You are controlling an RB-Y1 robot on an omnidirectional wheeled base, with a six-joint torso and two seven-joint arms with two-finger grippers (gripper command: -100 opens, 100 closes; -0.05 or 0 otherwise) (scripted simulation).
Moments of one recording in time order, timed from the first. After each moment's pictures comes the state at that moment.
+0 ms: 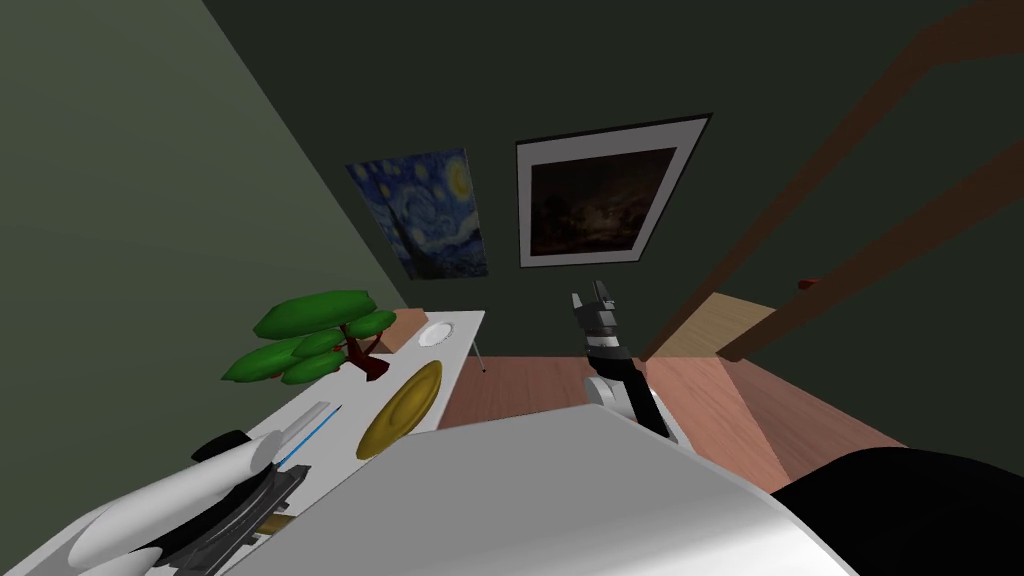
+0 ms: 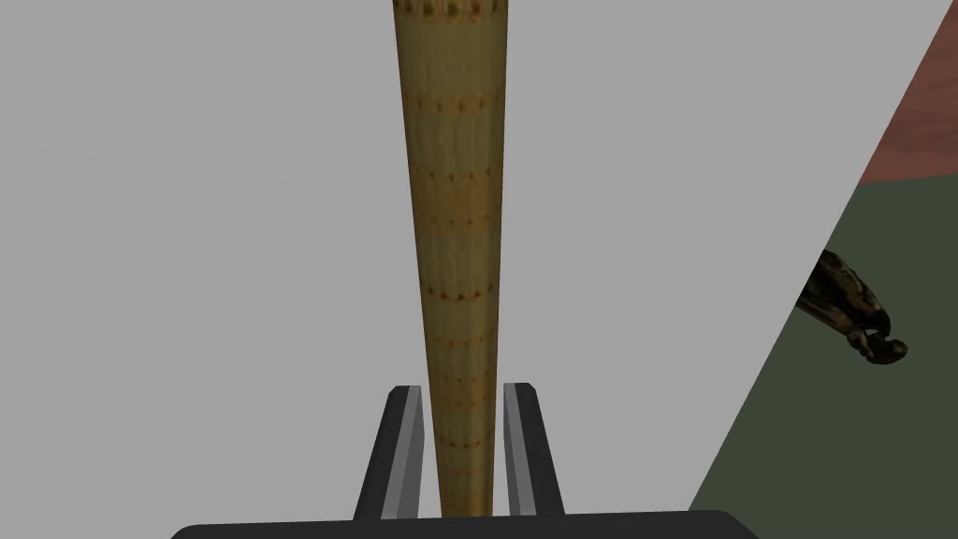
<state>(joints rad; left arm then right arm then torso) 0.33 0.77 0.51 -1.34 0.53 1.43 -0.75 0.50 -0.03 0.02 -2.35 -0.04 -0.37 -0.13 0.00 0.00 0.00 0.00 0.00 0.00</state>
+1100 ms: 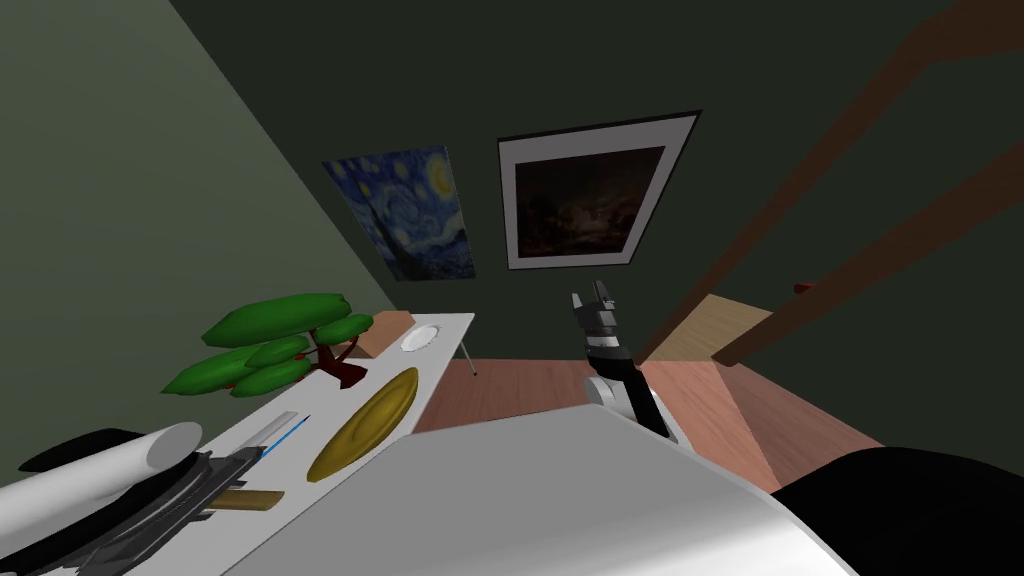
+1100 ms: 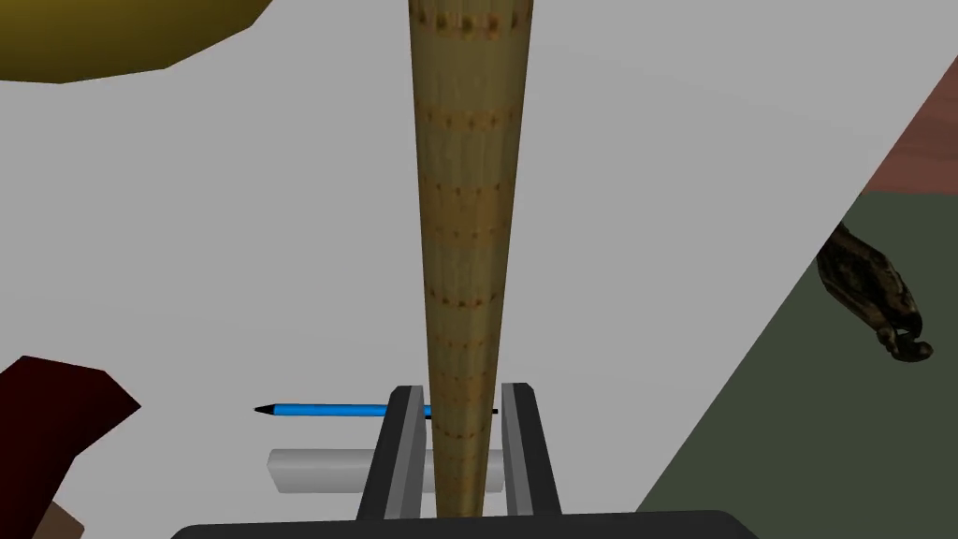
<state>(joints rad) 0.33 0.89 0.72 -1.40 0.63 1.50 -0.76 0.50 -0.03 0.02 -2.35 -0.04 -0.37 -0.13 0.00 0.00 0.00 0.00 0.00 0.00</state>
